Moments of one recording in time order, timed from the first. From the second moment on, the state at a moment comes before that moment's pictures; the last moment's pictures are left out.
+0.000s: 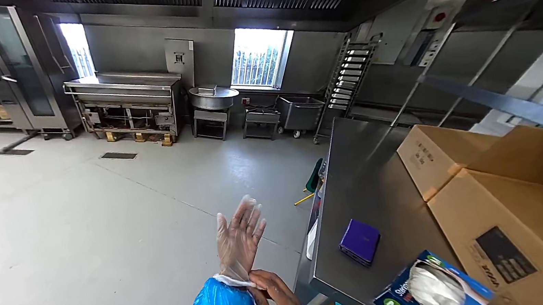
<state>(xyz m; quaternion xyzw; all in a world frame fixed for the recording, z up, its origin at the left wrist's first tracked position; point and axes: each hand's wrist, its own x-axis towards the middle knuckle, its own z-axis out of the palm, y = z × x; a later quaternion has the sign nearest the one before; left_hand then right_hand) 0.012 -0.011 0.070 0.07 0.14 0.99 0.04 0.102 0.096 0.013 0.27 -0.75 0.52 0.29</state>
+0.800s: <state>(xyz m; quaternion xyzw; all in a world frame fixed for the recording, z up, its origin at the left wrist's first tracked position) 0.028 0.004 0.065 0.05 0.15 0.99 -0.03 0.128 0.088 0.019 0.21 -0.80 0.49 0.26</state>
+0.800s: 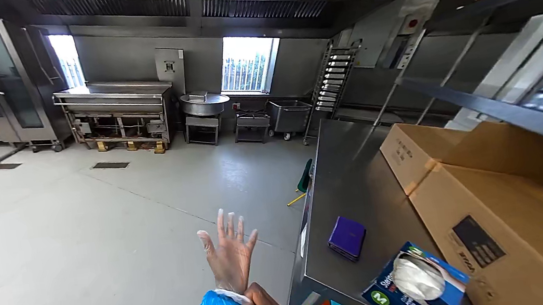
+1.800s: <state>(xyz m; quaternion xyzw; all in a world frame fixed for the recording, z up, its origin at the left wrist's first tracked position) 0.024 0.297 0.000 0.46 0.84 0.27 0.08 0.127 0.470 0.013 -0.13 -0.89 0.31 0.29</state>
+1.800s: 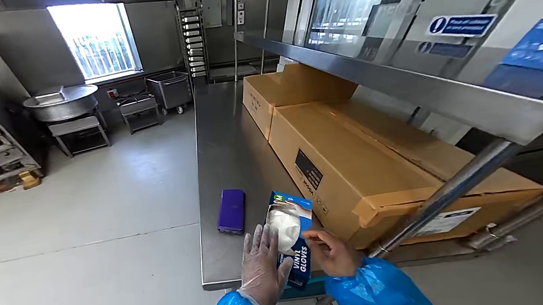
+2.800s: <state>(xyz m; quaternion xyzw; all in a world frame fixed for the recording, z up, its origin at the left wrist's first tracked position) -0.045 0.301 -0.028 0.63 0.67 0.41 0.03 0.059 0.500 0.021 -0.29 -0.73 0.51 0.36</state>
